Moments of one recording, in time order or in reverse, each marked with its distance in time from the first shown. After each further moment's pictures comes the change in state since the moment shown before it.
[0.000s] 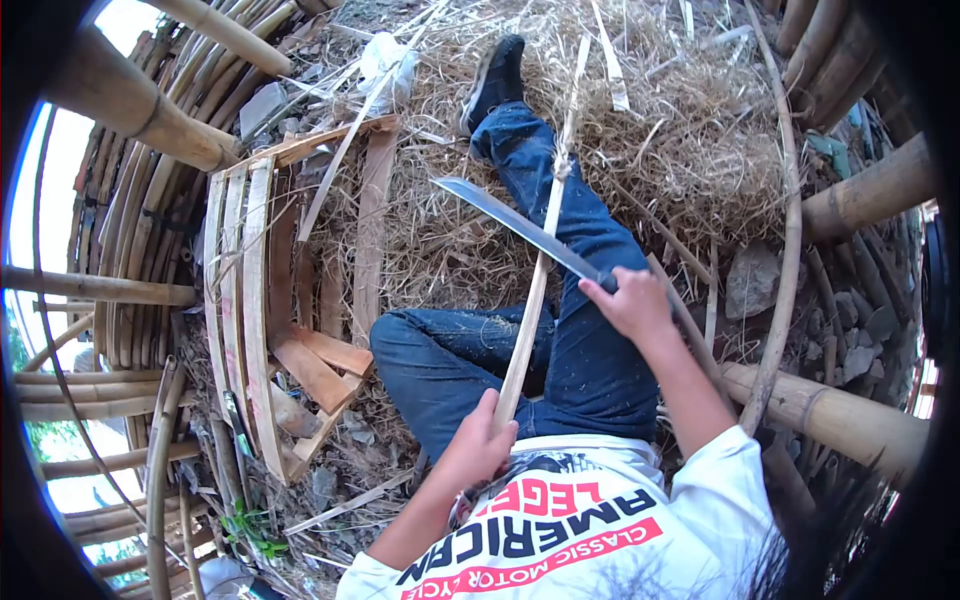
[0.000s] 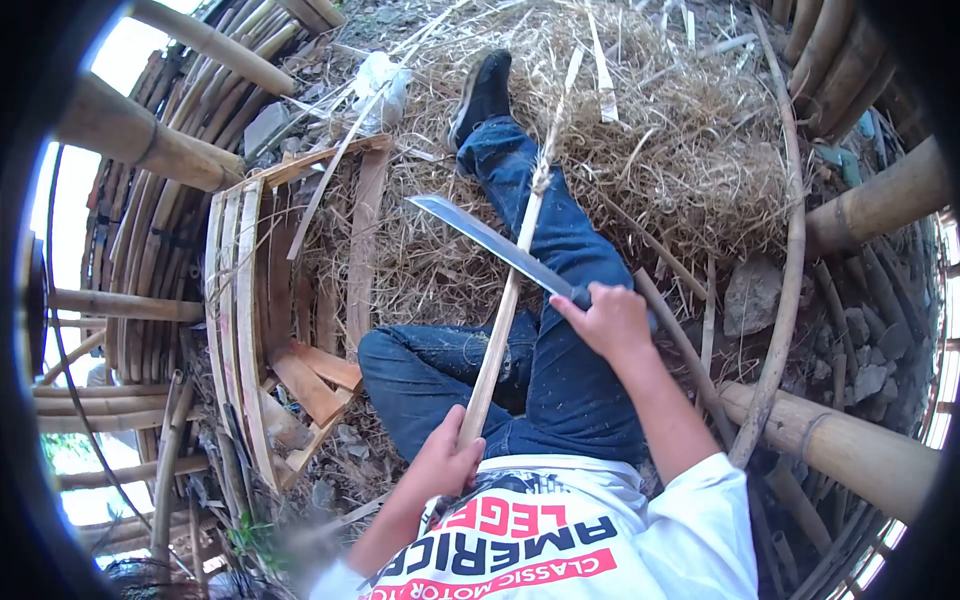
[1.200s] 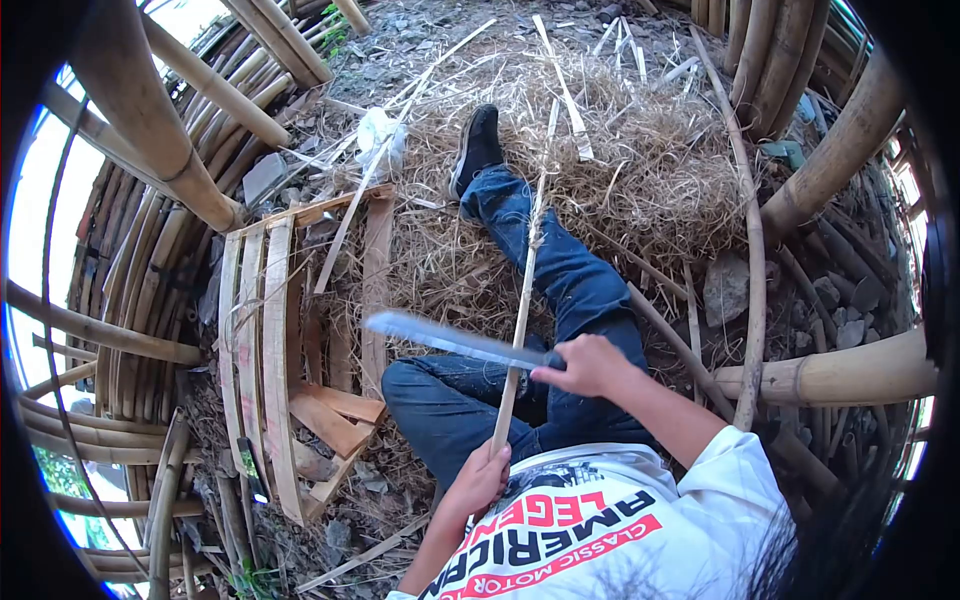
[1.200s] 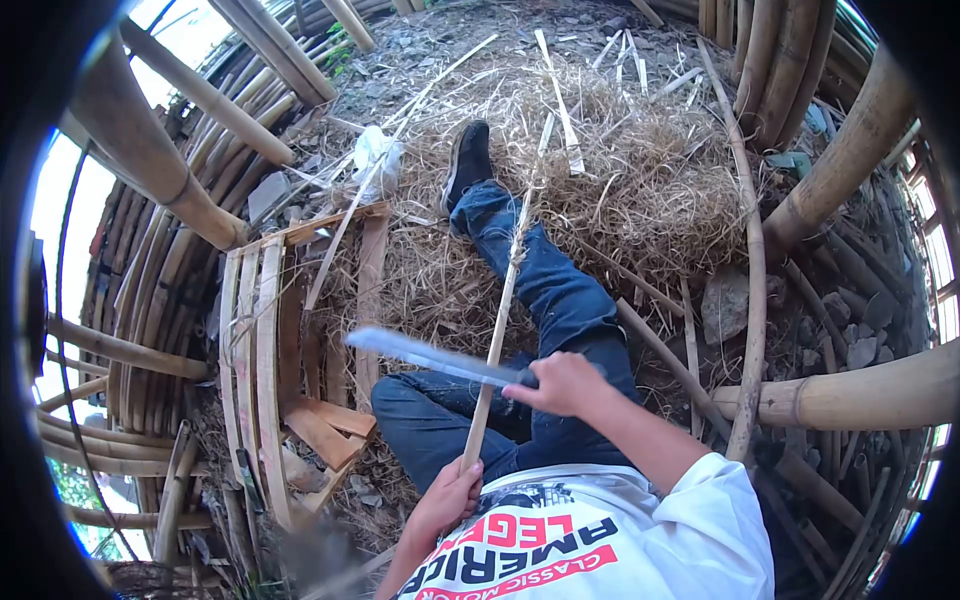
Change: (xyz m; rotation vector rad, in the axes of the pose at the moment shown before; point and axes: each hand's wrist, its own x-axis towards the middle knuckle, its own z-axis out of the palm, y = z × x) left_hand -0.032 -0.016 -0.013 -0.623 -0.260 -0.380; right_hand -0.046 -0.058 -0.019 0.127 -0.359 -0.251
